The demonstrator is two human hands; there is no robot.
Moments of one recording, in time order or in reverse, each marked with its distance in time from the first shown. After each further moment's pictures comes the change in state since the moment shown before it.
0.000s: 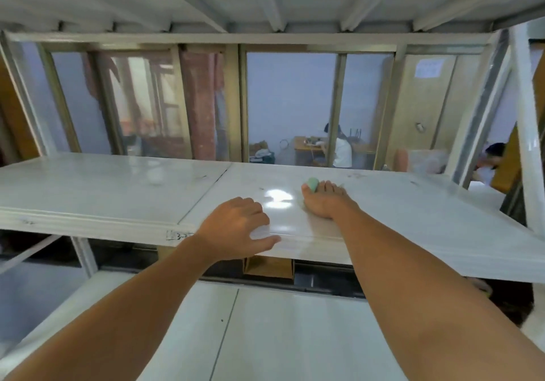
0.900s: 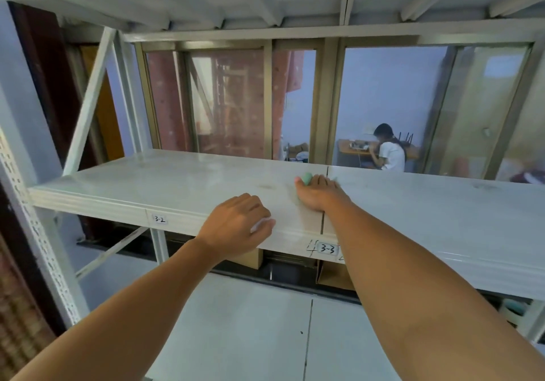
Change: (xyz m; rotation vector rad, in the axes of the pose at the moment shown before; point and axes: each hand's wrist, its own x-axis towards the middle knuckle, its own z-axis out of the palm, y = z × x) left_hand -0.154 -0.211 -0.054 -0.018 0.113 -0.149; right_hand 0.033 -0.291 0.080 -0.018 -0.004 -0.120
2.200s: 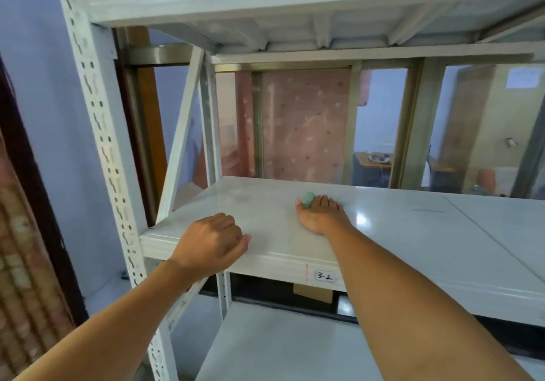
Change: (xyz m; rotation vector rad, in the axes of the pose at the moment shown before) left_hand -0.122 -0.335 -0.123 0.054 0.043 0.011; right_hand 0.076 -0.311 0.090 -0.026 -0.017 0.051
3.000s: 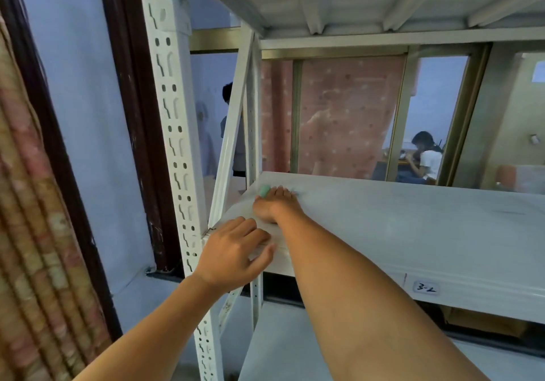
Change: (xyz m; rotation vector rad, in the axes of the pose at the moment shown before) left_hand -0.056 -0.081 -0.013 -0.074 0.086 -0.029; right_hand 0.017 -0.239 0.050 0.025 -0.083 -0.111
